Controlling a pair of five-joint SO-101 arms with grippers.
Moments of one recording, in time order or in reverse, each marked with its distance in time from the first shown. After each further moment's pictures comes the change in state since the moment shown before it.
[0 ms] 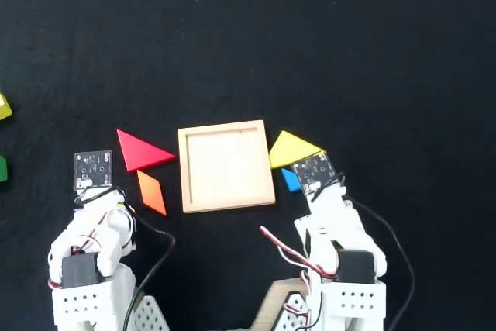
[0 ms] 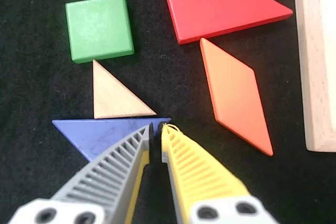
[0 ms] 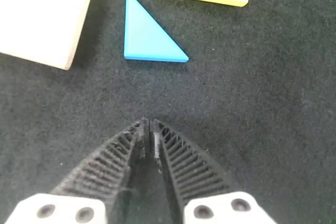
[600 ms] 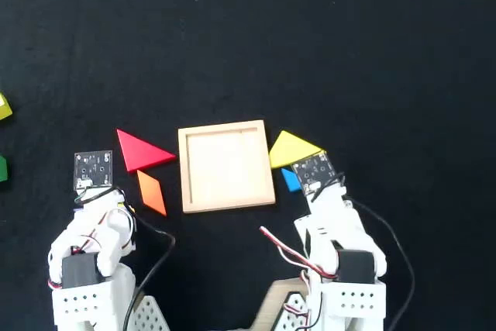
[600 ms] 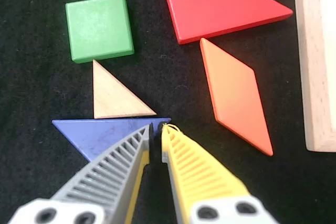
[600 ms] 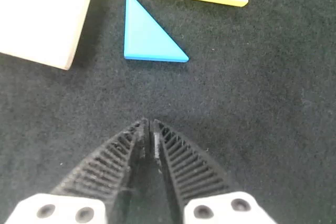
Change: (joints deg) left arm 0.0 0.0 0.0 0.0 0.0; right arm 0.0 0.0 0.0 0.0 0.0
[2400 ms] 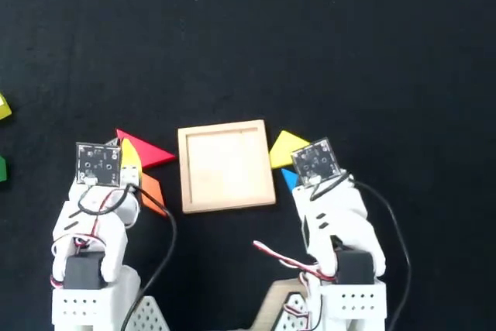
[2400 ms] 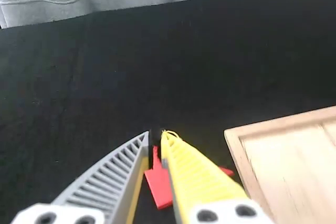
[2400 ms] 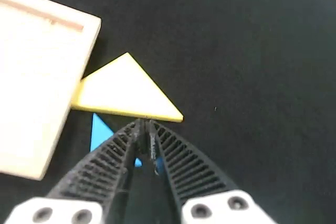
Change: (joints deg) left arm 8.4 0.0 -3.9 -28.7 -4.4; right arm -2.9 0.0 -1.6 -22.1 0.0
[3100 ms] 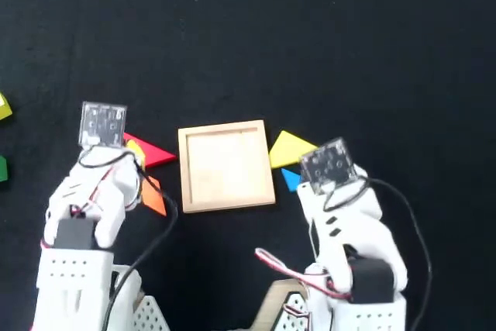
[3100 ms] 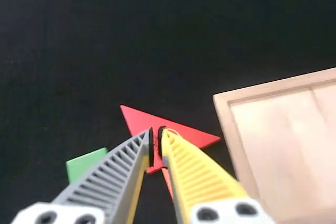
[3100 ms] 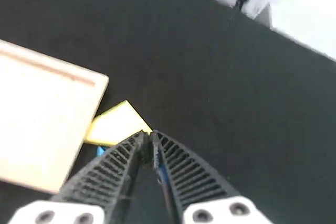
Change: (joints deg) left arm 1.9 34.6 -20.9 2.4 3.1; right arm -1.6 8.9 -23.0 11.2 0.0
